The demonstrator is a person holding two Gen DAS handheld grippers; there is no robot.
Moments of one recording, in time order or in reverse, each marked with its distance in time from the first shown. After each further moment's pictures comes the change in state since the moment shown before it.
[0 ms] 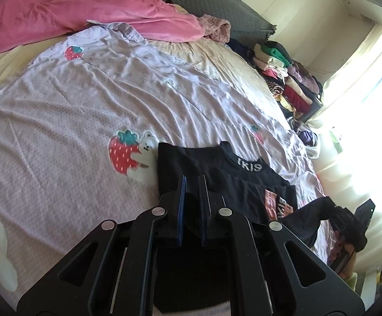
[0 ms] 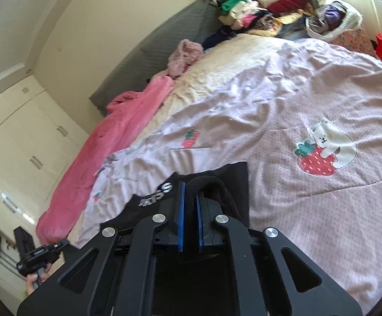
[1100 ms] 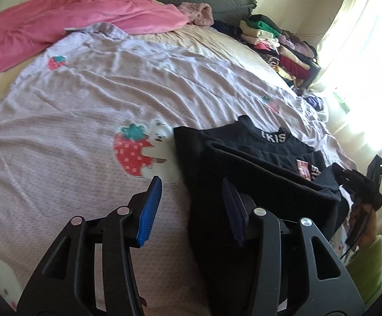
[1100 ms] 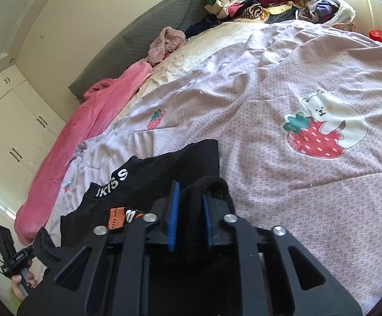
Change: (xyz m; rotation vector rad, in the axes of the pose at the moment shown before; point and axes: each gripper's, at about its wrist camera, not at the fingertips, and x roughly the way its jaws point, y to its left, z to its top) left arm 0.040 0.017 -0.015 0.217 0.055 0.022; right arm 0.043 -0.028 -0.023 -0.028 0.045 -0.064
